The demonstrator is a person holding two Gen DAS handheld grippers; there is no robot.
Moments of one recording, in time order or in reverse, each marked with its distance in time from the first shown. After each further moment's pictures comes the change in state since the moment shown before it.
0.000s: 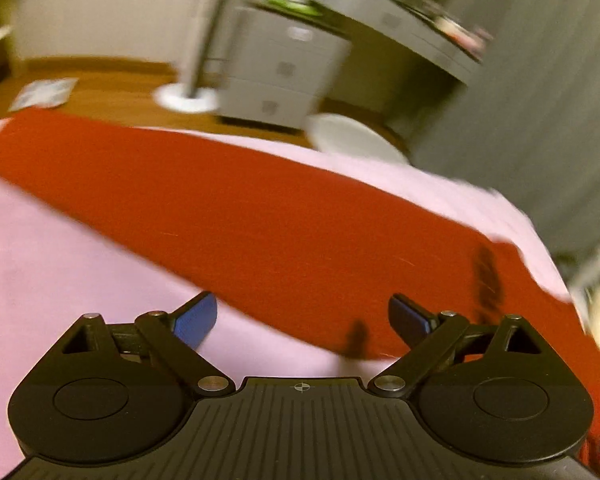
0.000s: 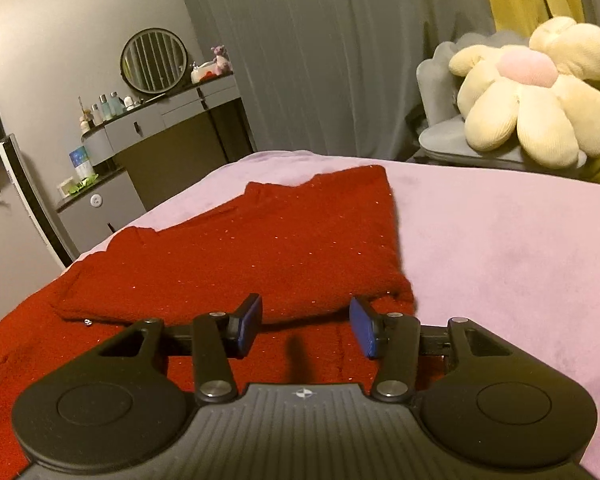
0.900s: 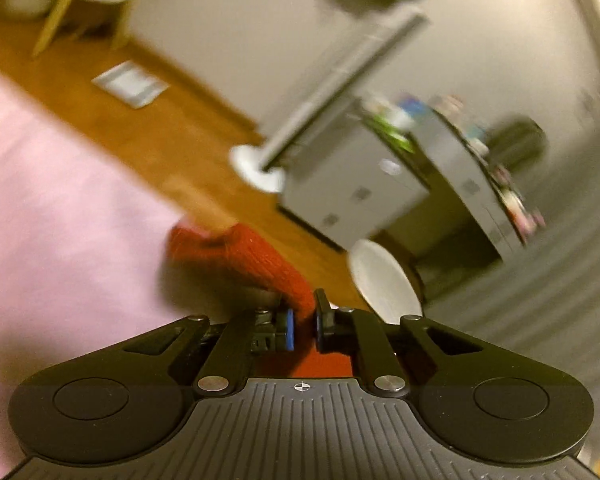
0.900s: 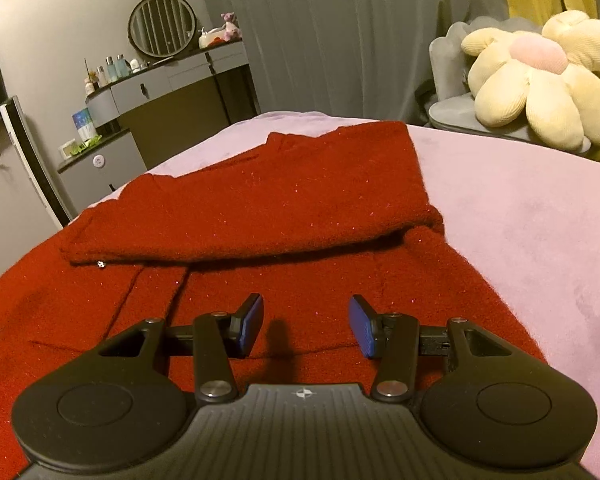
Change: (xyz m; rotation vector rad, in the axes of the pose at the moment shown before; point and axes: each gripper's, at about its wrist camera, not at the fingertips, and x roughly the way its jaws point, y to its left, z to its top) left arm -0.027 0.114 0.078 -0.344 -0.269 -0.052; right arm -0.006 0.030 -0.028 -0.045 0.091 -0.021
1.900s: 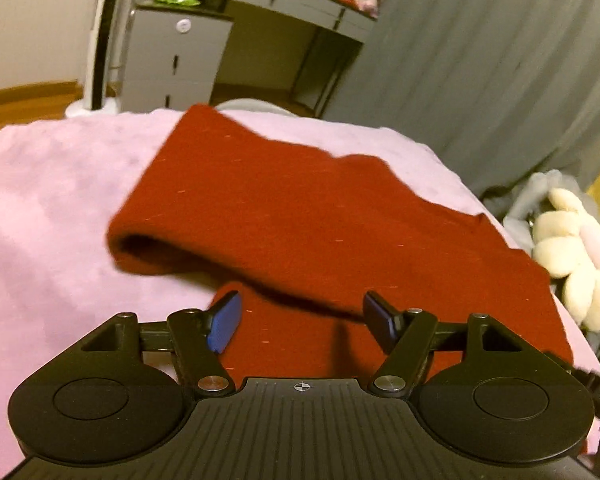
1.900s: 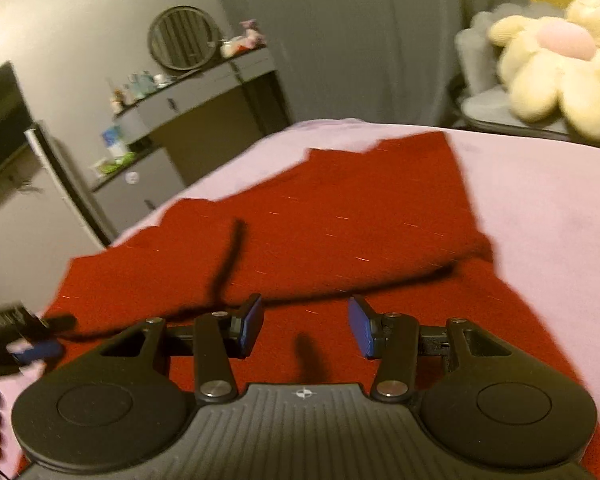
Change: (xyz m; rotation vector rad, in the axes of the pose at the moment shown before) left arm -0.003 -0.189 -0.236 0.546 0.342 -0.164; right arm 0.012 0.009 0.029 0.052 -0.001 0.163
